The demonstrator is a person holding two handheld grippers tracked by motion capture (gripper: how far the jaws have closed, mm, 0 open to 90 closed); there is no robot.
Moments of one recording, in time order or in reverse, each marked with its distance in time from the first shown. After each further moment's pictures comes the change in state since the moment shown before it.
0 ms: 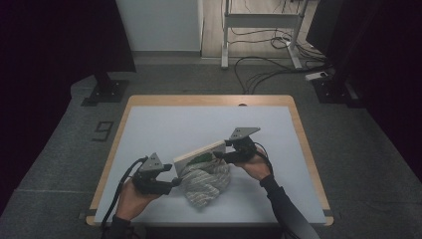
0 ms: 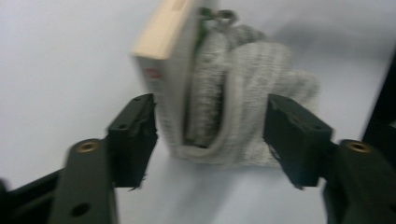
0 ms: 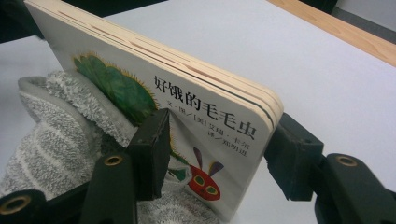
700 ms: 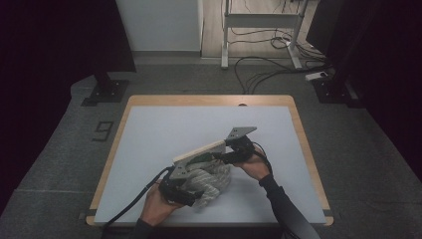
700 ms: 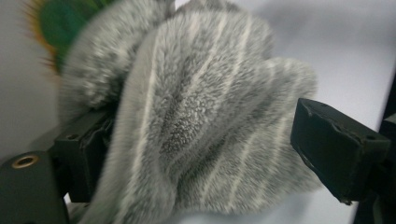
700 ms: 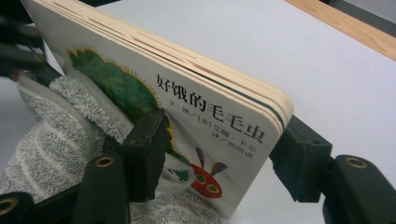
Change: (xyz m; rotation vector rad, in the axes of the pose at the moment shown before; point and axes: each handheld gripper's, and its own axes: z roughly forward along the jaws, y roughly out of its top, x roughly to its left) left arm -0.025 -0.007 0.080 0.075 -0.017 0.001; right arm 0.004 0.005 0.003 0.045 -0.022 -0.001
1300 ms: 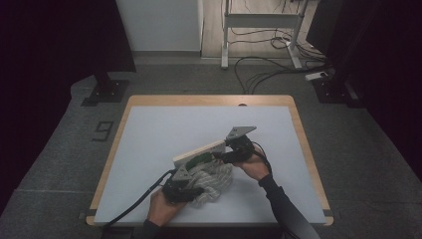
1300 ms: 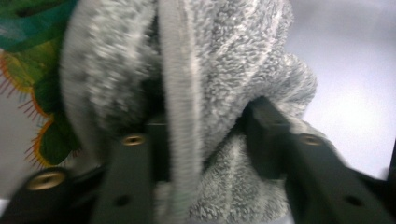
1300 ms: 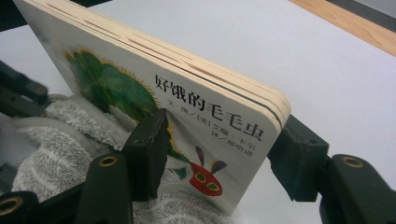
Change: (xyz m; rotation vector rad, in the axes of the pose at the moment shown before) left arm 0.003 -0.012 0.009 -0.020 -0.036 -0.047; right arm 0.001 0.001 0.000 0.011 -0.013 0.020
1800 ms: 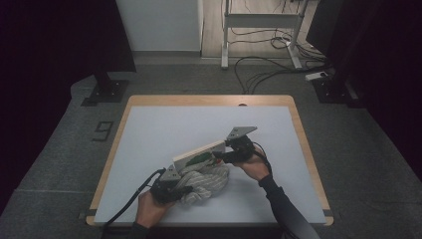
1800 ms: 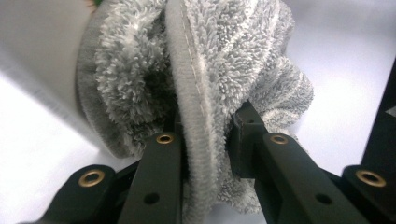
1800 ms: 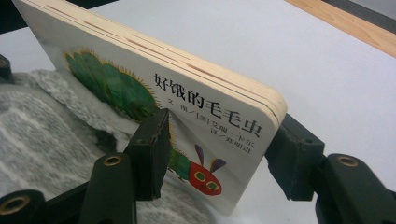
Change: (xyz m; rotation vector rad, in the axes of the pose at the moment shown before) left arm 0.008 -0.007 -0.038 0.010 0.021 0.000; right arm 0.000 -0.001 -0.001 -0.007 -0.004 0.005
